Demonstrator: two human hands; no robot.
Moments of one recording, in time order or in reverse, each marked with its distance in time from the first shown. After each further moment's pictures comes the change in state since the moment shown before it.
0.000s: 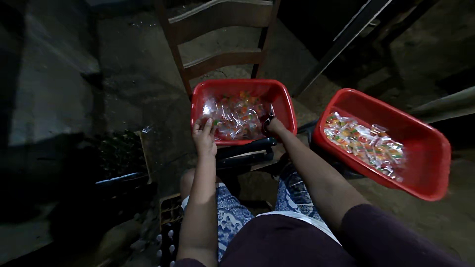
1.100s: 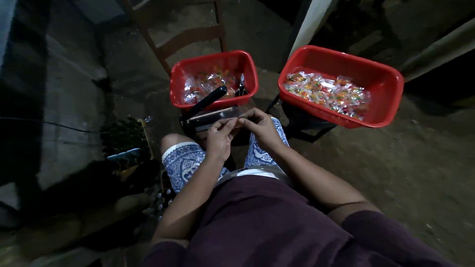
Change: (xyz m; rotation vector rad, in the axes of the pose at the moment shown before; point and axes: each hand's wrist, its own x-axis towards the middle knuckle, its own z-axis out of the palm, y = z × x) left_hand -0.278 -0.005 0.033 0.194 -0.344 -0.189; right_hand -0.315 0.107 0.006 1.168 0.023 -0.888
